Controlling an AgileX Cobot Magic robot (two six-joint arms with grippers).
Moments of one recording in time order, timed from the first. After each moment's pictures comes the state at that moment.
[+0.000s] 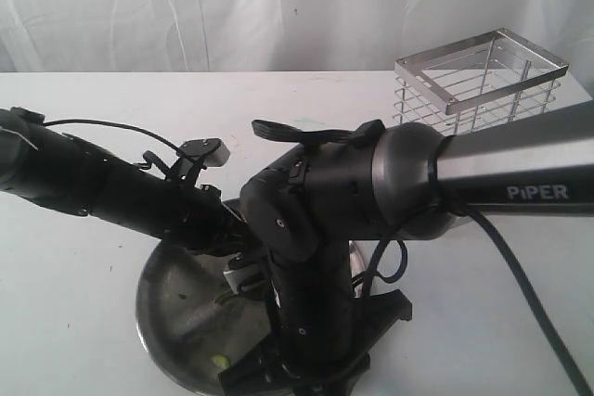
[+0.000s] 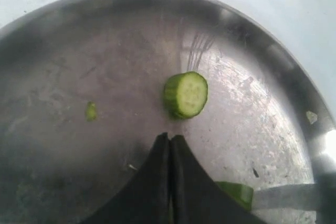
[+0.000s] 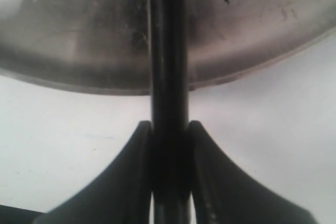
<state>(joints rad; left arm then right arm) -0.30 1.97 -0.98 -1.48 0.60 1.42 0.94 1.89 -1.17 0.06 1.08 0.45</state>
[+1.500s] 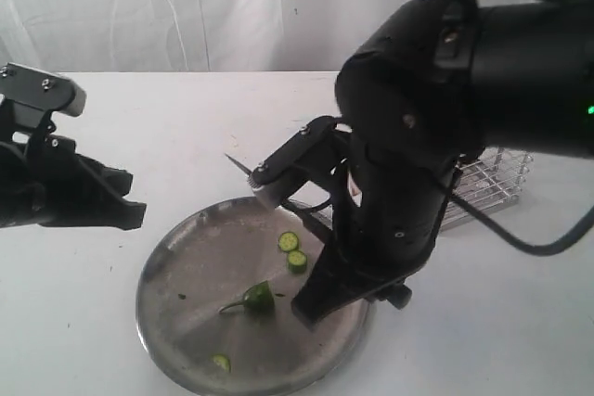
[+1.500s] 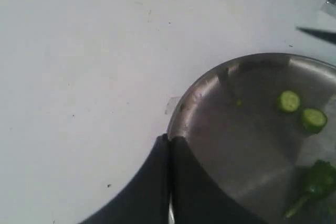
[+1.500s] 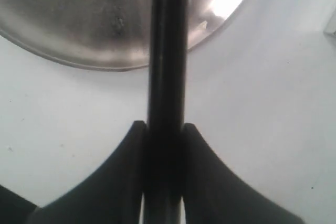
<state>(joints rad) -0.29 1.25 -0.57 -1.33 0.07 1.34 0.86 1.56 -1.16 -0.15 1.13 0.14</state>
